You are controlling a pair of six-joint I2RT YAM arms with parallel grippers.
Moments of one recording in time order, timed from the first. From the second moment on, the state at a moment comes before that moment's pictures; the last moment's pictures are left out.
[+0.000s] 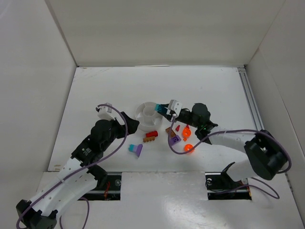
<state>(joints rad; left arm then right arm) -0.61 0.58 0.55 -0.35 -0.16 -0.79 0.67 1.39 0.63 0.76 -0.43 -0.43</state>
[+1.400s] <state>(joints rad) -0.61 0.57 0.55 -0.42 -0.21 -0.80 0.57 1.81 0.61 1.31 -0.79 -0.05</state>
